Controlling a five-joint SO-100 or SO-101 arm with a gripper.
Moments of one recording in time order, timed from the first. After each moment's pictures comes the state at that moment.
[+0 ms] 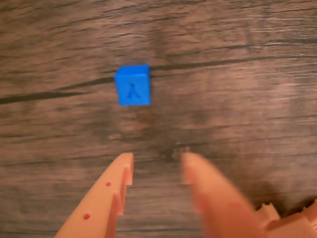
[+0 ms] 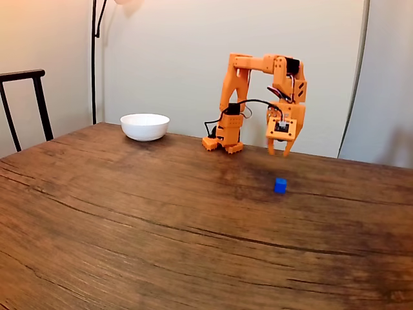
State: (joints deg) arm -36.5 87.9 88.2 81.3 46.1
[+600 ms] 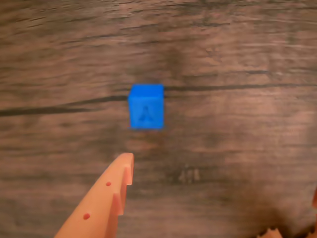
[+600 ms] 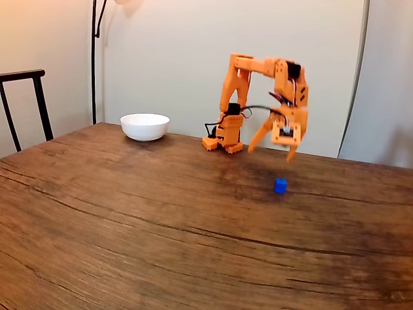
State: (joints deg) arm -36.5 83.2 88.9 74.4 49.0
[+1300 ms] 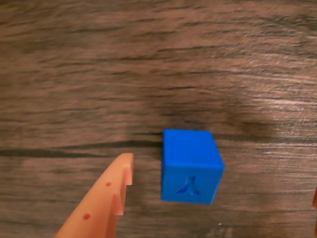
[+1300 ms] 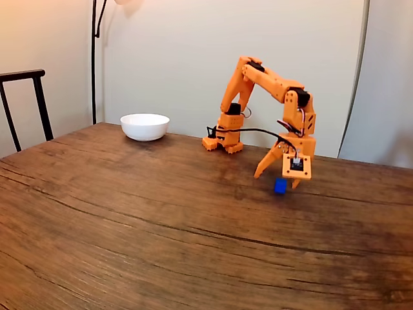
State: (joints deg) arm -39.0 71.1 88.9 62.8 49.1
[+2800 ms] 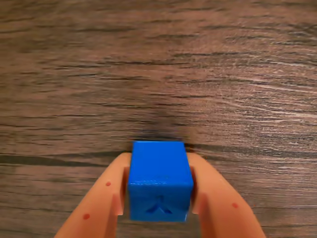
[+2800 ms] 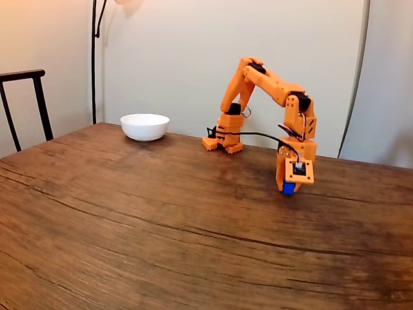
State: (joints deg) arm -40.3 69.0 89.1 60.6 50.5
